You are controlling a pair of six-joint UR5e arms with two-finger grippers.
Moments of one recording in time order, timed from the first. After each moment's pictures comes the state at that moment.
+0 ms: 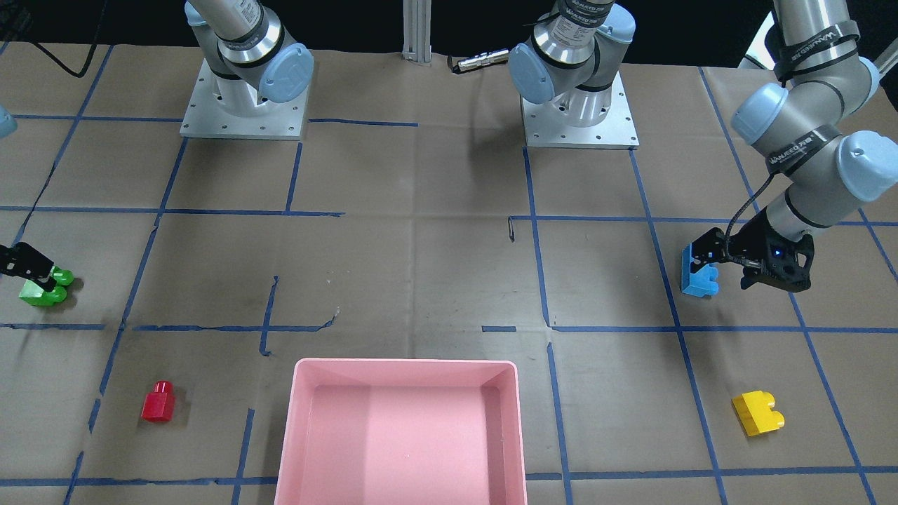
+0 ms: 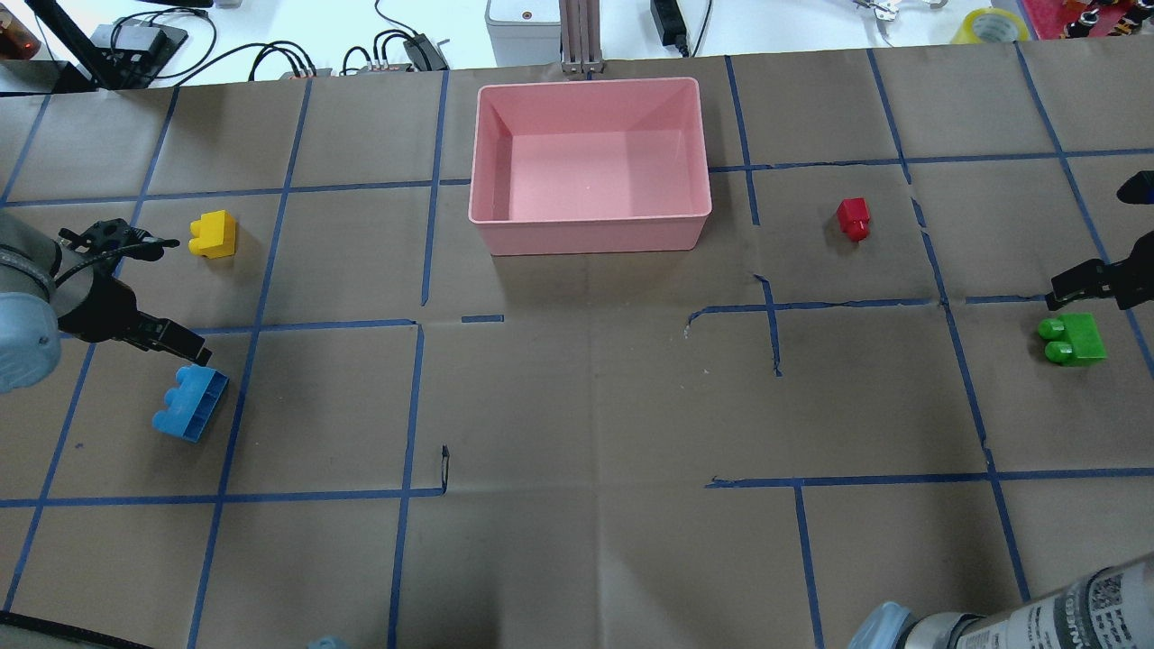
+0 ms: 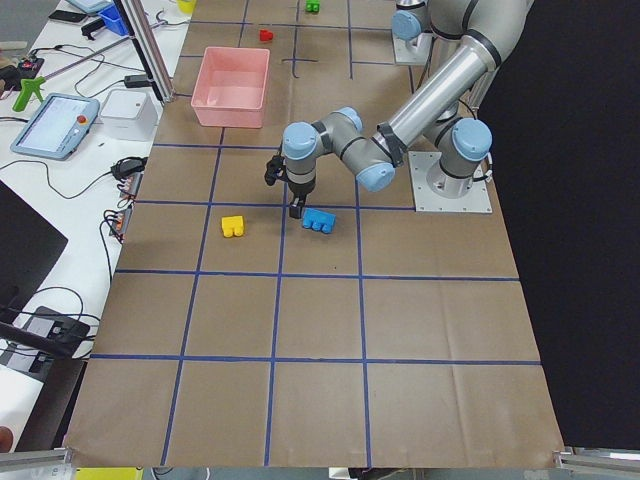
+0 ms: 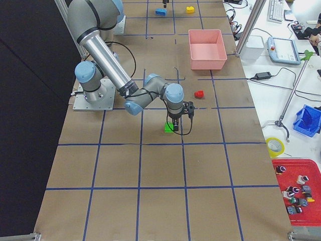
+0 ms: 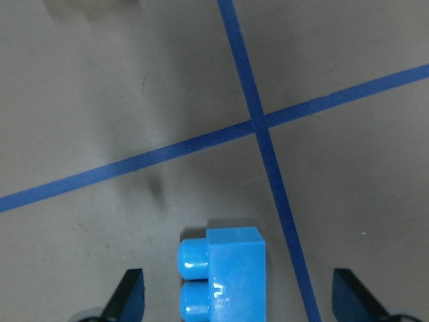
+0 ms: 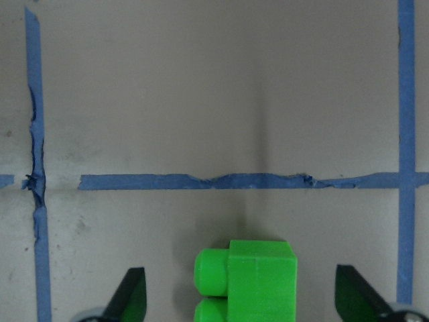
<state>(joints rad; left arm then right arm) -0.97 -1.79 -2.04 -0.92 1.51 0.91 0.83 -1.24 1.94 -2.33 -1.46 -0.72</state>
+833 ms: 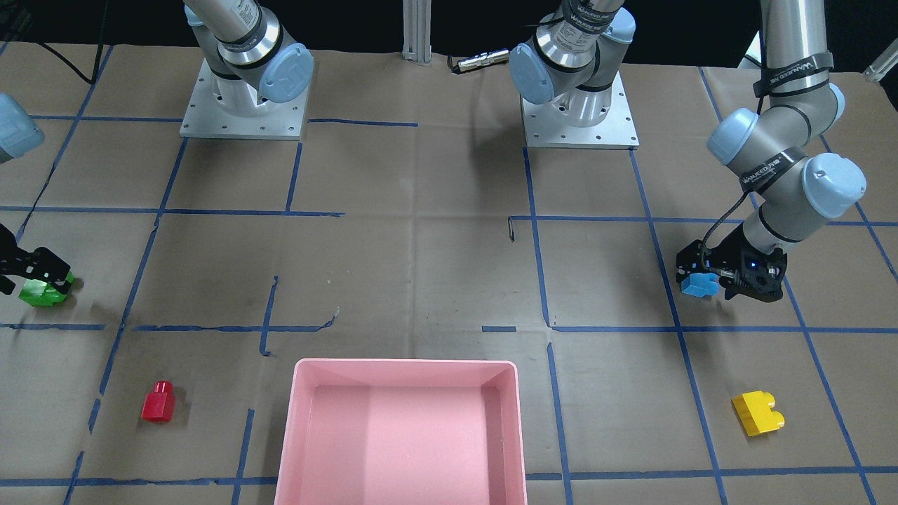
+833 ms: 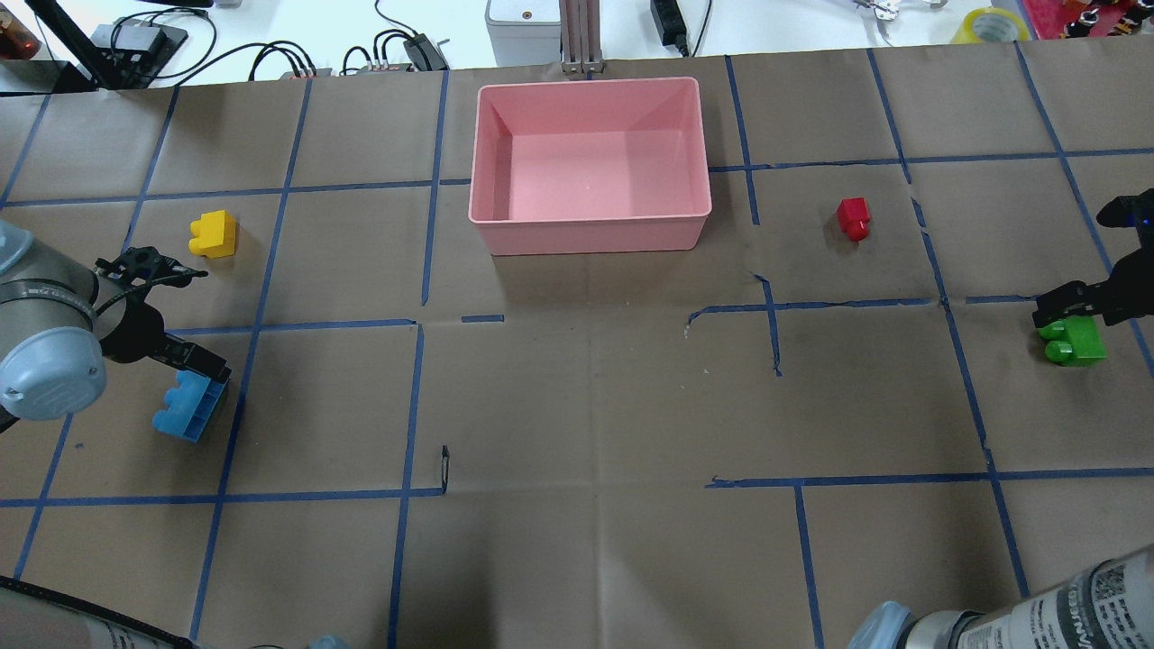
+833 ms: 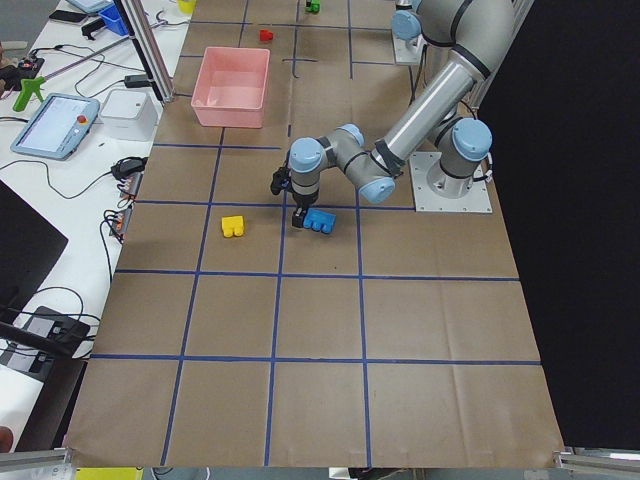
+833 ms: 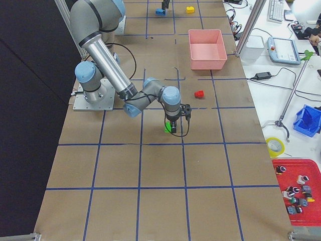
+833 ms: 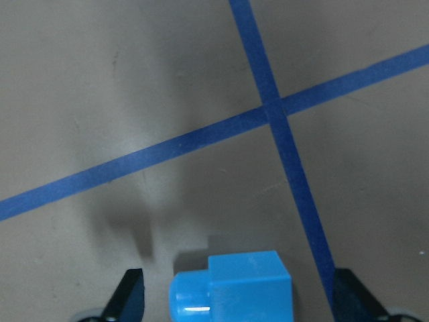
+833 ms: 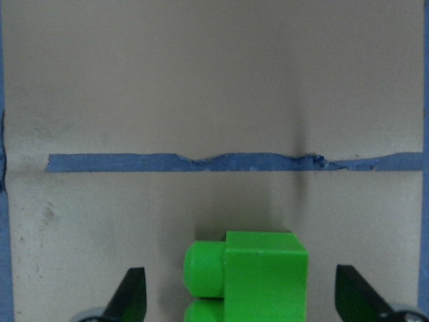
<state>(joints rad) -0.96 -1.86 -2.10 -0.78 1.52 0.97 0.83 -1.22 2.00 -2.41 -1.49 -0.74</state>
